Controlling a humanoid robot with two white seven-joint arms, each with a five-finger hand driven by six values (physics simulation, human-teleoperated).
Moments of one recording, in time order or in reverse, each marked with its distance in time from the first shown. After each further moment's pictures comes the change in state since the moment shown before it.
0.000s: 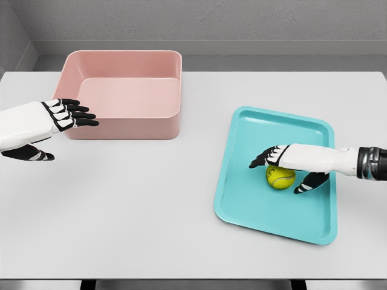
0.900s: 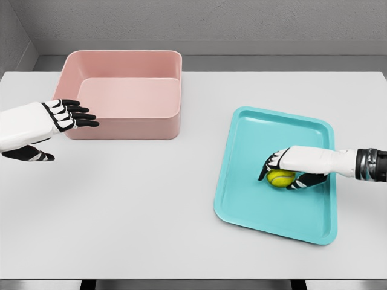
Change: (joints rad) left arm 0.003 0.001 -0.001 0.000 -0.001 0.000 0.000; right arm -0.005 0.009 0.015 0.028 0.006 0.001 0.001
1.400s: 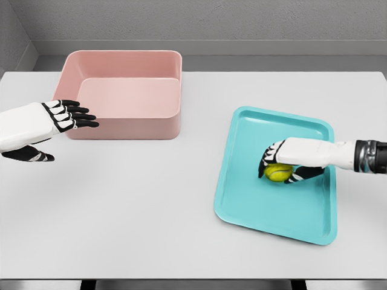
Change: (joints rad) left arm 0.000 0.001 0.000 0.000 0.000 0.000 0.000; right arm -0.048 -0.001 0.000 -0.054 0.009 -0.001 0.008
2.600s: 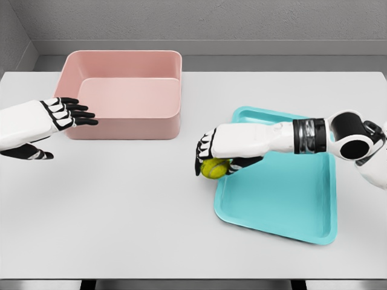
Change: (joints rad) left arm -0.009 0.004 -0.004 -0.002 -0.007 0.000 0.019; right arm -0.187 0.242 0.081 -0.097 0.001 -0.001 0.055
